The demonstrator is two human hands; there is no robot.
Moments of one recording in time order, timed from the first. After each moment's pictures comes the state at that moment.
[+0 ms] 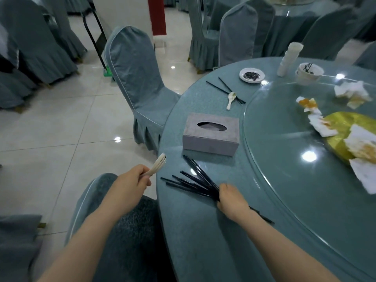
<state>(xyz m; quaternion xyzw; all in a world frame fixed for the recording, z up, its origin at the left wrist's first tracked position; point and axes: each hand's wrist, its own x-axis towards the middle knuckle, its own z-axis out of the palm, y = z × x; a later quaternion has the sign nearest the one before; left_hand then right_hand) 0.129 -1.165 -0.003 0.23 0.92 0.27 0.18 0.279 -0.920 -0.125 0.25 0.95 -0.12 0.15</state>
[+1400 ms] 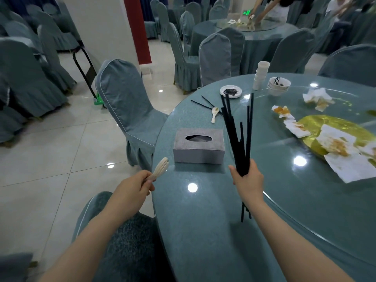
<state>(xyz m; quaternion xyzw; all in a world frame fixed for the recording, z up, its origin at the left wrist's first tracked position) 0.143 -1.150 0.029 0.34 0.89 0.27 0.14 0.305 -0.891 -0.051 0.41 0.74 -0.40 -0.35</state>
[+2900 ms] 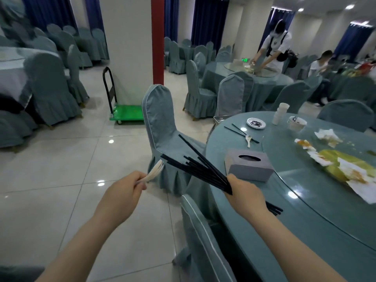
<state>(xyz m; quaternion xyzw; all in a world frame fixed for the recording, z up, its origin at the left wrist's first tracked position) 0.011 -1.420 0.075 0.33 0.88 0.35 0.06 0.183 -1.150 0.042 0.28 0.95 -0.05 -0.10</state>
